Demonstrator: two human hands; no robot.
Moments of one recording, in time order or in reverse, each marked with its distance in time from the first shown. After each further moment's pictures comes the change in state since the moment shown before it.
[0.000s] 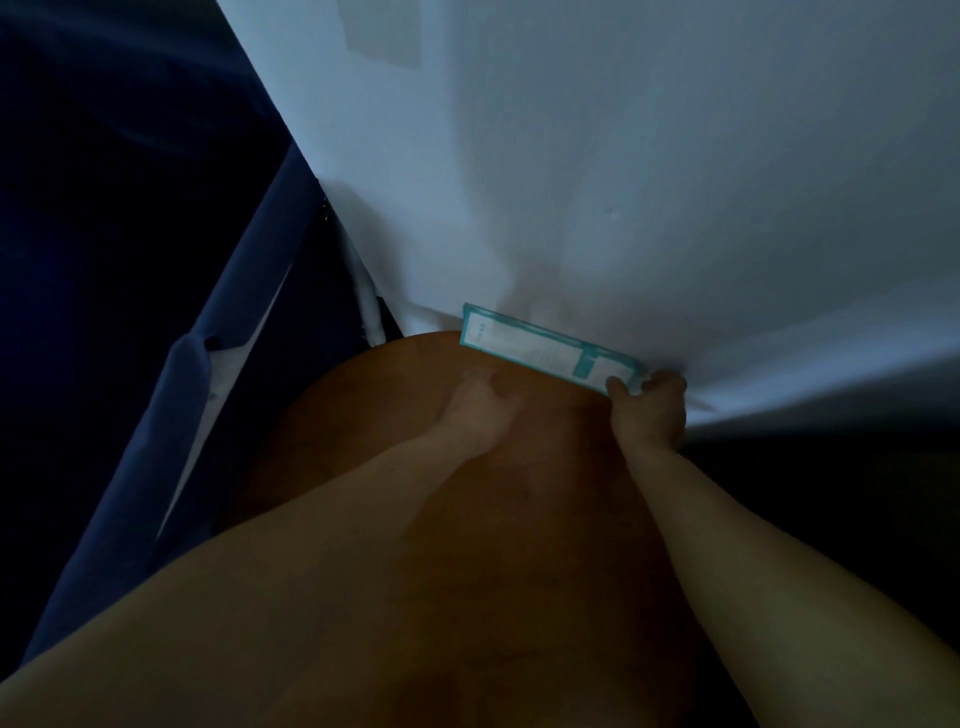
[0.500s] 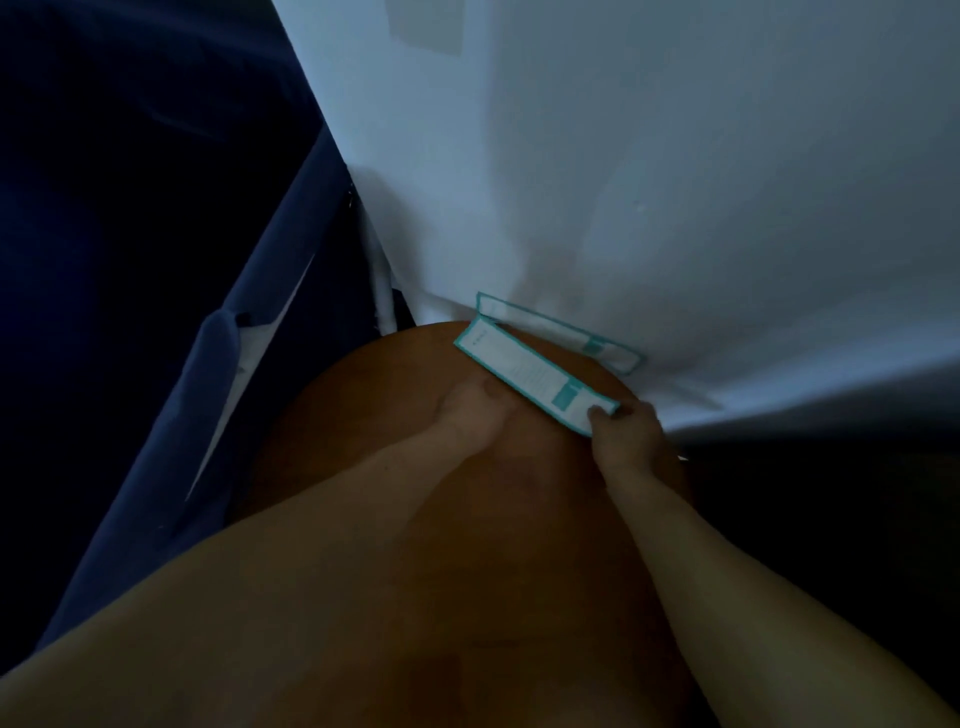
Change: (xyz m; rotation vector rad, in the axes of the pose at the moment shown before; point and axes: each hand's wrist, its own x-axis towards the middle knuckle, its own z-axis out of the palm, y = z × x) left_hand -0.011 -0.022 -0.004 -0.187 0.009 -0.125; right_hand -0.044 0.011 0.015 0.037 -0.140 -0.009
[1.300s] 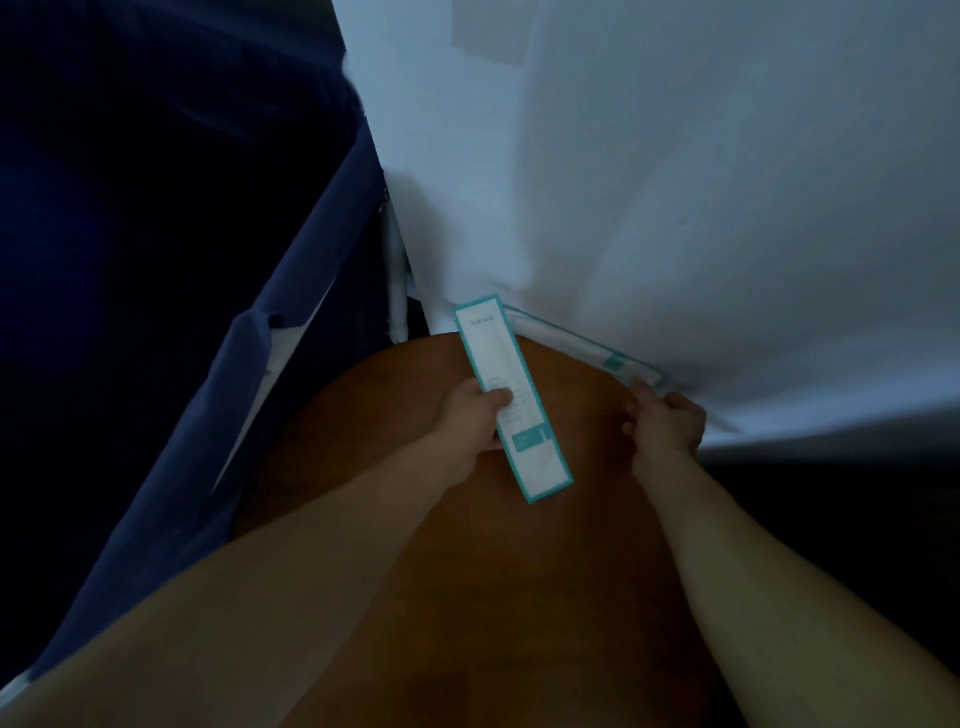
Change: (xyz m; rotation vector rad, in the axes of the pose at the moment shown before) left_hand 0.006 -0.007 -0.012 -0.682 -0.028 -0.208; right_hand 0.027 -0.024 -0.002 0.590 0.057 0.207
